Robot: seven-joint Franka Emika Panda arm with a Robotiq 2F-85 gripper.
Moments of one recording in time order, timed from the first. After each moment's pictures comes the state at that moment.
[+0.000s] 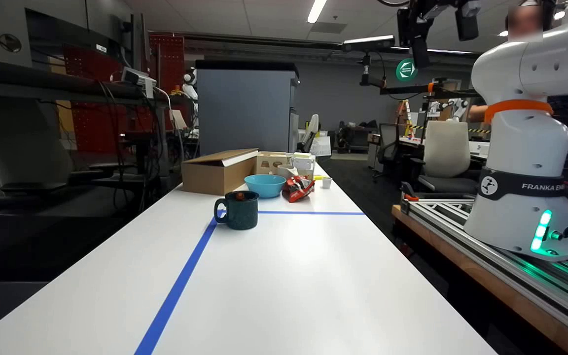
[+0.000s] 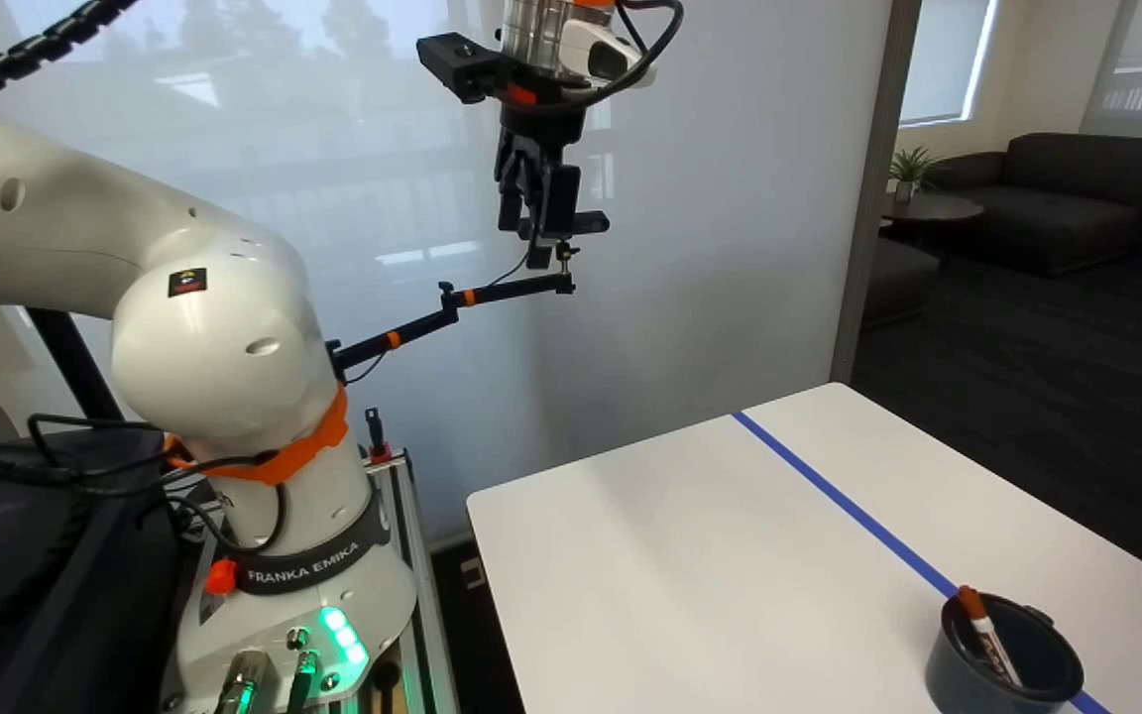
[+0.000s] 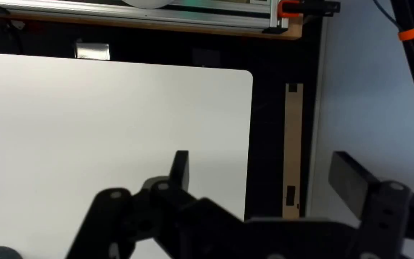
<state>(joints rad) 0.09 -0.84 0.01 -2.65 0.19 1.62 0.02</state>
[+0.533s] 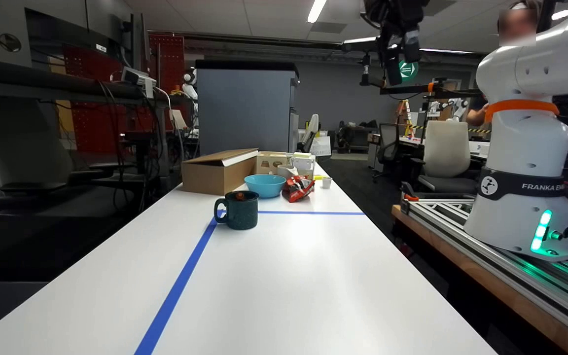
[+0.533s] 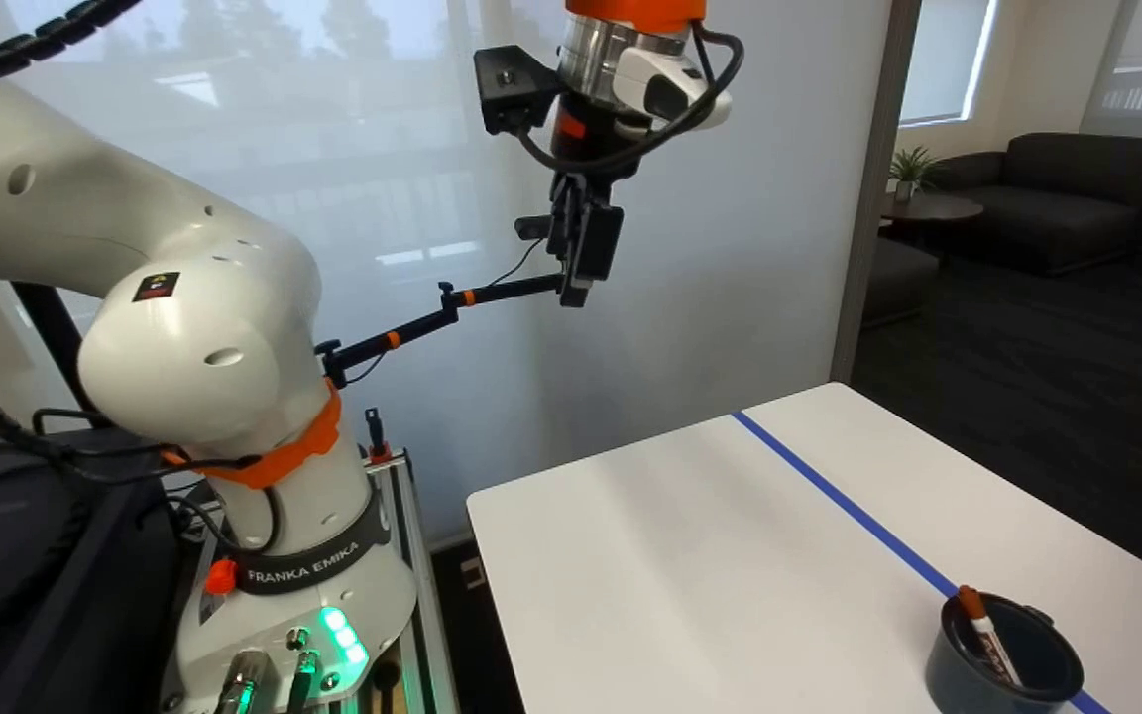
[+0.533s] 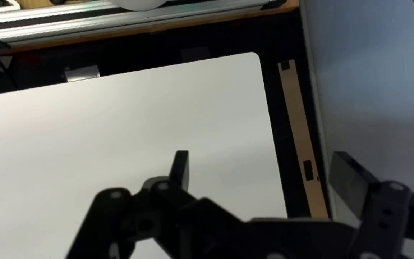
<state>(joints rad) -0.07 -0.74 -0.10 -2.64 0.18 1.66 0.02</state>
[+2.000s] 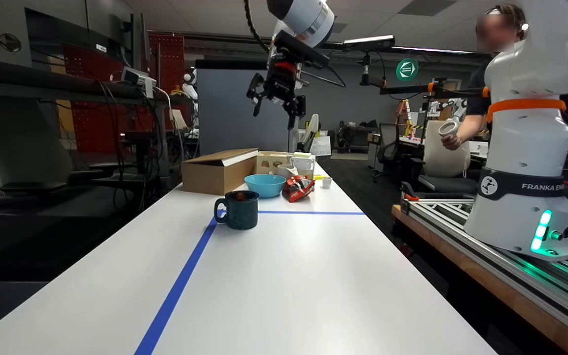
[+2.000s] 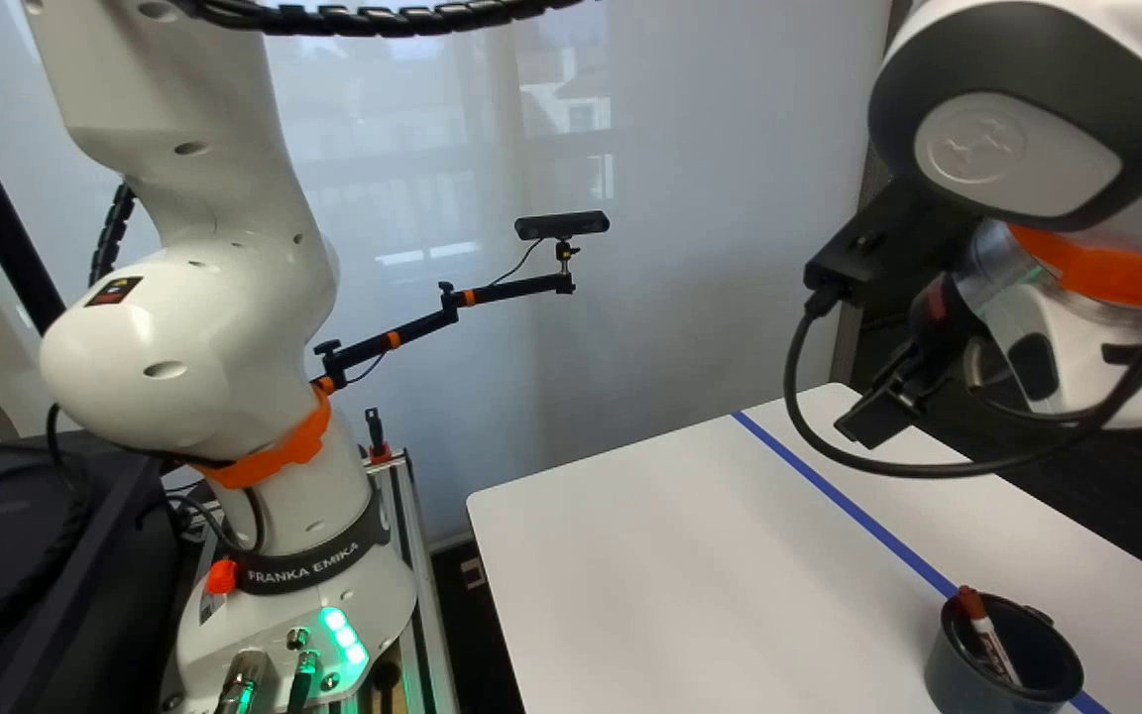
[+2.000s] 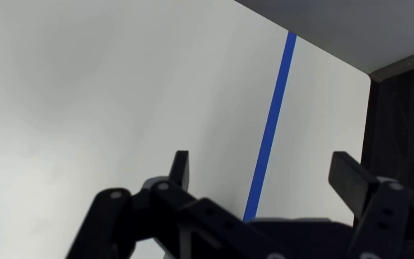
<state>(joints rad) -0.28 0.10 -0.33 -2.15 0.64 1.91 0.25</state>
